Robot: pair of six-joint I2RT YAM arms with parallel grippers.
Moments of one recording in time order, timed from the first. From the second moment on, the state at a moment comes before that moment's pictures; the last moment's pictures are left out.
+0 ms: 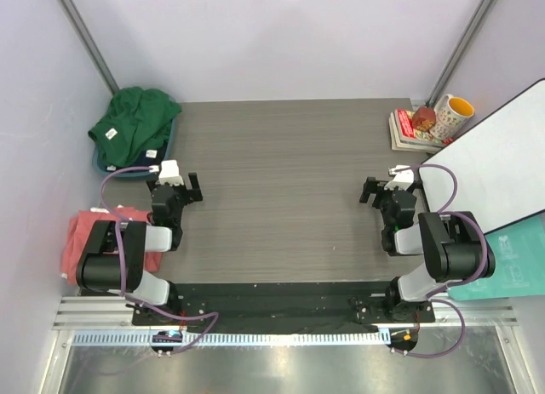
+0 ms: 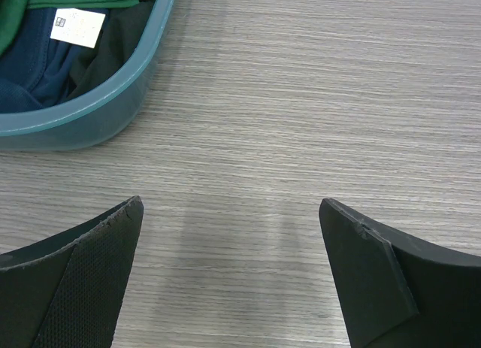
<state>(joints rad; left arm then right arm) -0.05 1.49 0.31 0.95 -0.13 -0.05 0.01 1.53 0.22 1.11 0.08 0.05</state>
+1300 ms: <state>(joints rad) 0.01 1.57 1.49 -0.44 -0.20 0.63 0.01 1.75 1.66 -0.64 -0.32 -0.48</state>
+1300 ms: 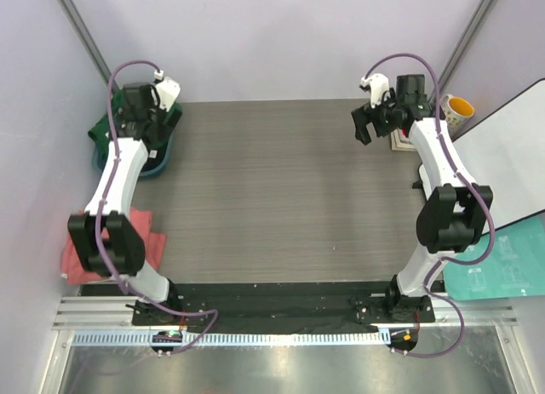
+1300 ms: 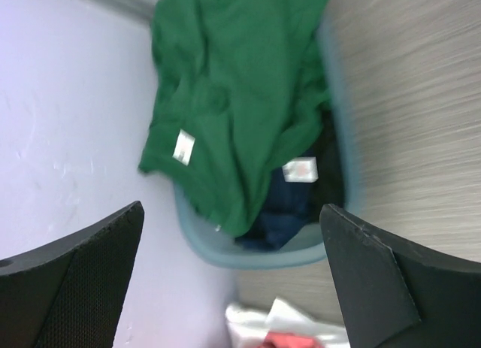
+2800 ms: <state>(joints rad) 0.05 2.10 1.69 -0.29 -0.46 0.63 0.04 1.93 1.88 -0.86 -0.39 -0.63</state>
